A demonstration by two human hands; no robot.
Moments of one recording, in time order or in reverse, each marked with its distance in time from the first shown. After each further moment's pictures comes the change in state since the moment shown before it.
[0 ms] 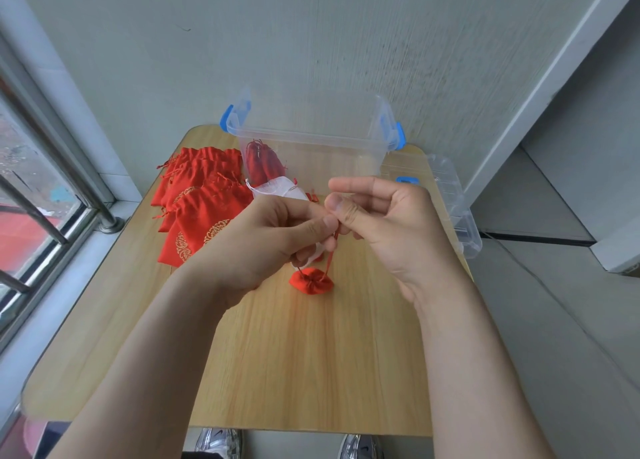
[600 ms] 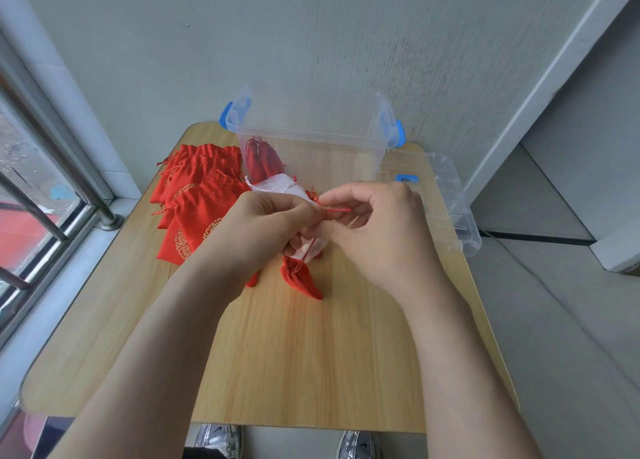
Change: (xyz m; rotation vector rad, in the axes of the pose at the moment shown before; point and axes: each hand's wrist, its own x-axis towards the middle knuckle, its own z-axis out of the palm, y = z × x) left_hand 0.009 -0.006 0.001 0.003 0.240 -0.117; right_hand -0.004 0.003 0.006 -0.570 0.024 -0.227
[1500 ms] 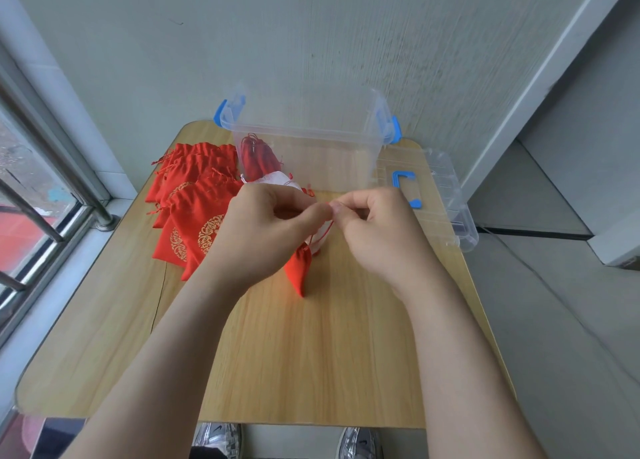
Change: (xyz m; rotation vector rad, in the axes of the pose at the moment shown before) left_hand -0.006 0.003 0.012 0.241 0.139 0.210; right_hand 0.002 0.007 0.001 0.086 -0.089 0.265
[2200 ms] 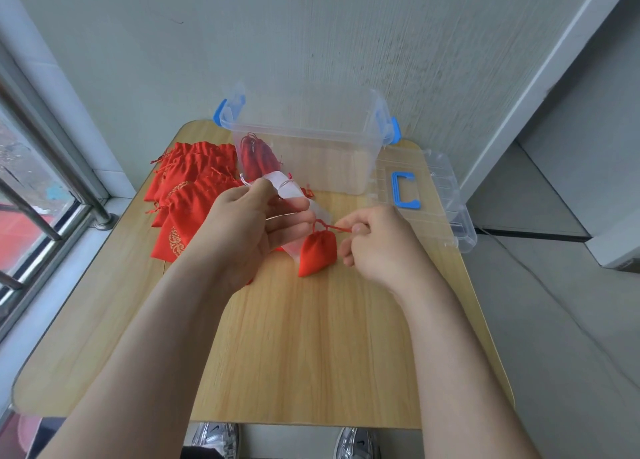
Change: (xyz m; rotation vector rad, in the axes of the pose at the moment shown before) left_hand 0.009 0.002 -0.002 -0.754 0.160 -0.398; right_hand 0.001 0.015 0.004 -0.172 -0.052 0.207
